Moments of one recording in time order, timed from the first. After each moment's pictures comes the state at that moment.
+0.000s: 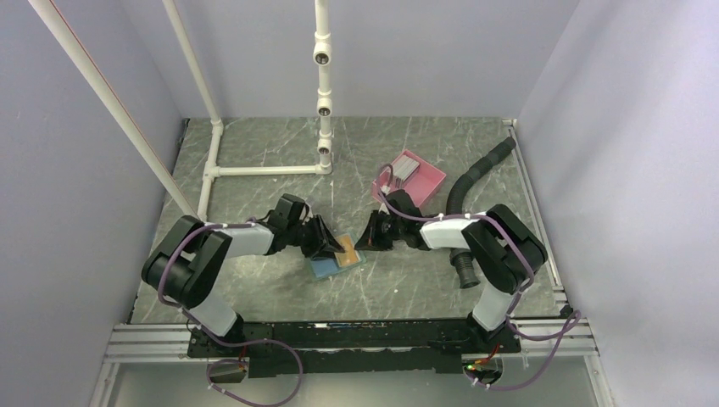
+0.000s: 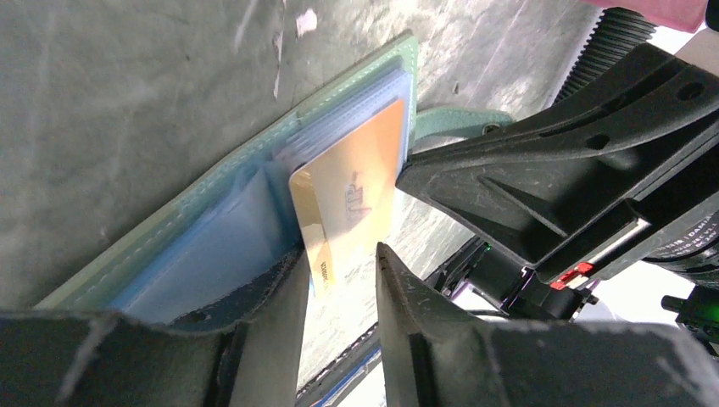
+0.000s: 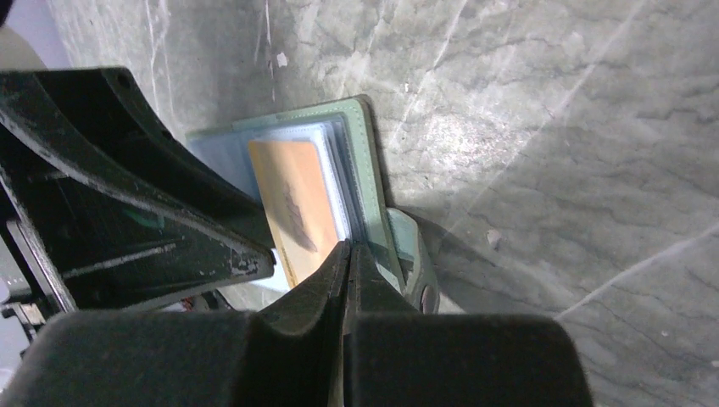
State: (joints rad) left arm -0.49 1.62 0.63 0.11 0.54 -1.00; right arm 0.64 1.74 0.75 0.18 -0.42 0.84
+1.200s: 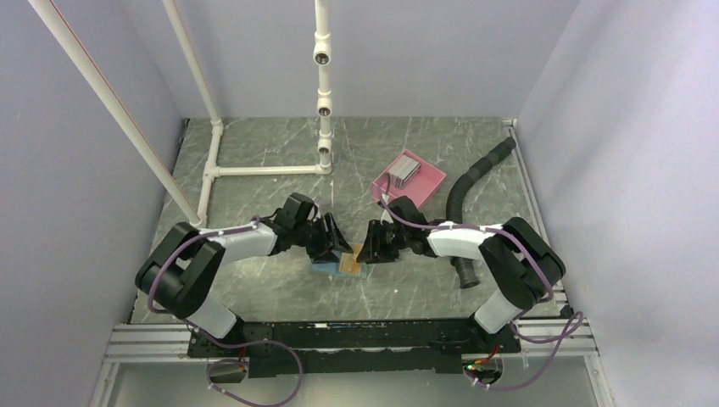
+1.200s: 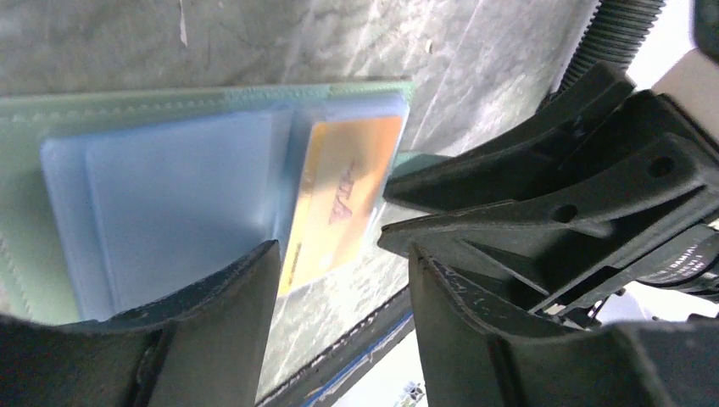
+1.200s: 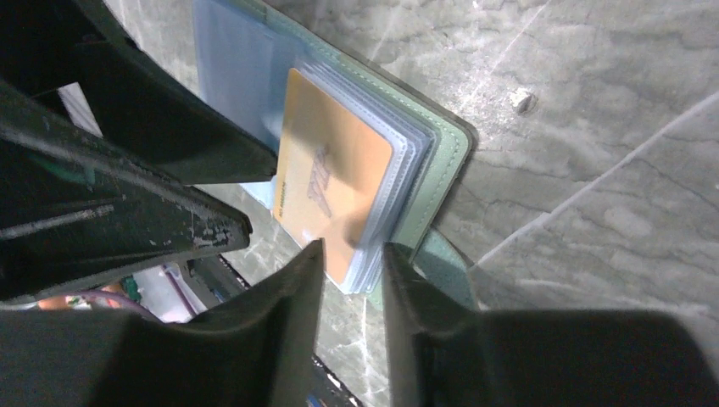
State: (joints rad) left arm -0.58 1.56 0.66 0.04 0.47 -1.01; right arm 0.66 1.61 0.66 0.09 -0.46 0.78
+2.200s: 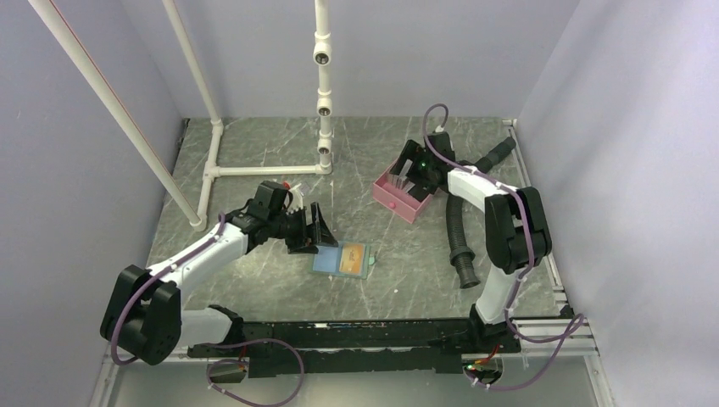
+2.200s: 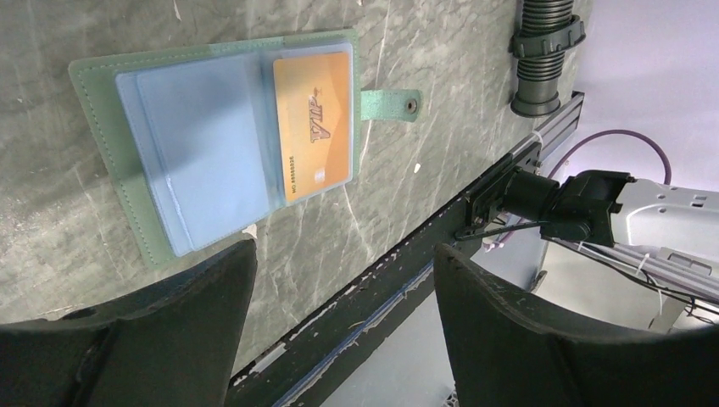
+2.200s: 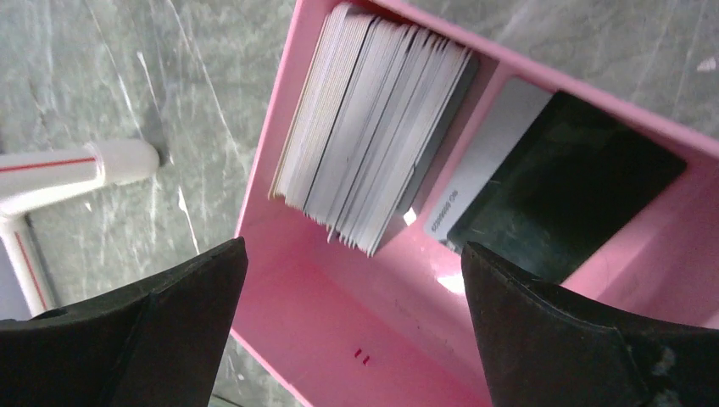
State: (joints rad) left arm -0.46 1.25 0.73 -0.34 0.55 -0.67; right arm 0.27 1.81 1.19 -0.17 -0.09 0.70
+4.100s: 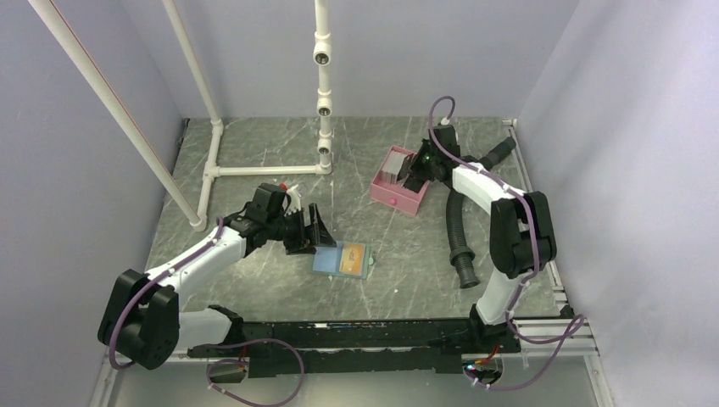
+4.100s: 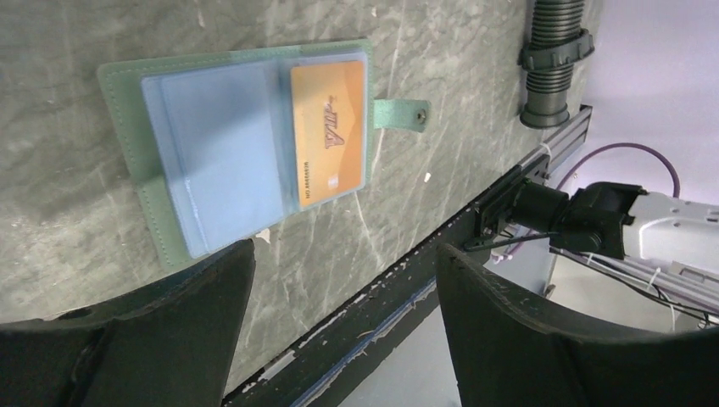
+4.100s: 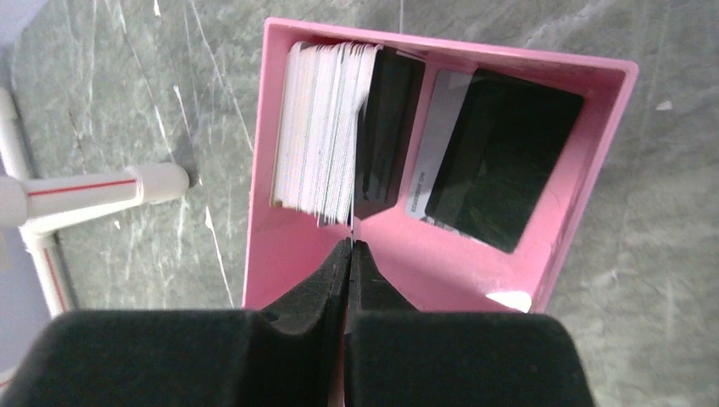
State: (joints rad) left arm -0.45 1.23 0.71 -0.31 0.53 -0.67; right arm 0.24 1.81 1.23 -0.14 -0.09 0.72
